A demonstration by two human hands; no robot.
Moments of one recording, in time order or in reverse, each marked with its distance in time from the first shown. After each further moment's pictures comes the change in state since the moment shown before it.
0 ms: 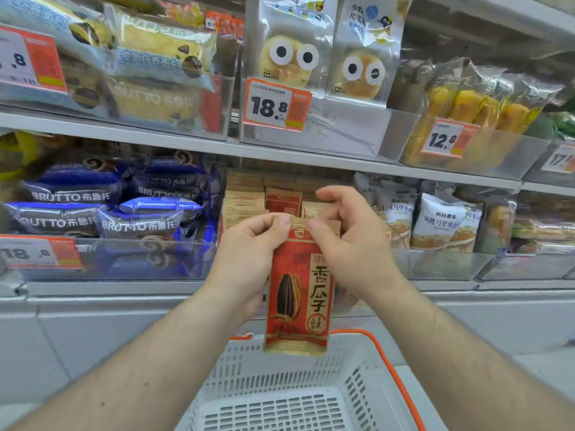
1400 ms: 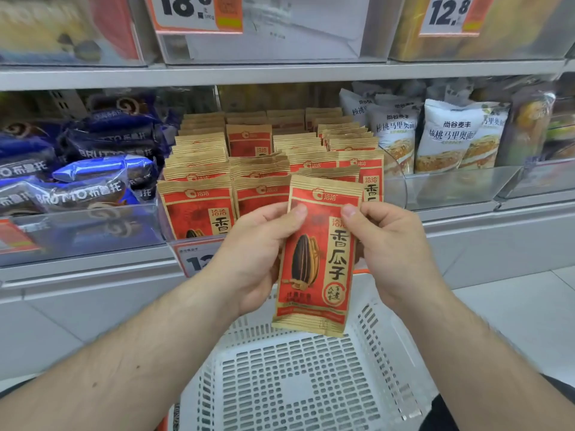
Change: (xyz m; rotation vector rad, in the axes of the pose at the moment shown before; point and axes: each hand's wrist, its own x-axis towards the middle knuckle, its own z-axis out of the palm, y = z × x) left_hand 0.008 -0.070 0.033 0.153 -0.129 -0.307; right_hand -0.063 0.081 -0.028 0.535 0.064 0.652
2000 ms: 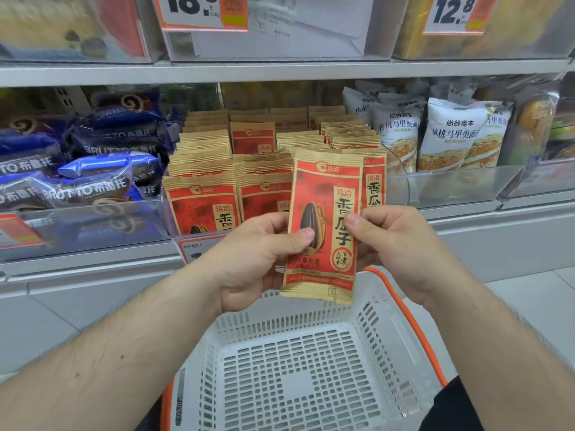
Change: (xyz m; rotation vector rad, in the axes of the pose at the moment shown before) left_hand -0.003 0.000 -0.019 0.145 -0.177 -0.138; right_hand 0.005 -0.004 -0.021 -0.095 -0.255 0.067
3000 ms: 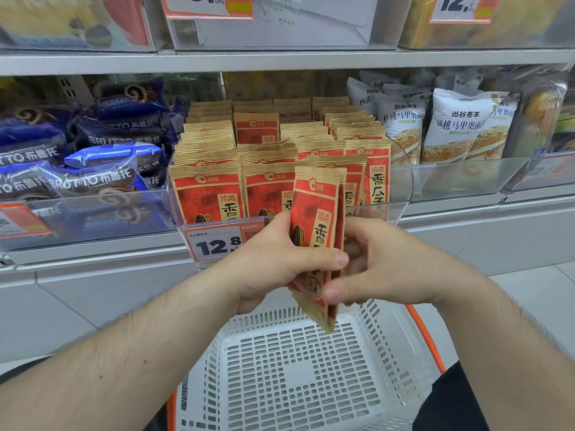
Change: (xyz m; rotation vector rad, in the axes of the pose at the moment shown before) left_hand -0.003 -0.011 0.008 0.247 -0.054 0.085; right_hand -0.013 -0.010 0.005 -0.399 -0.452 -0.046
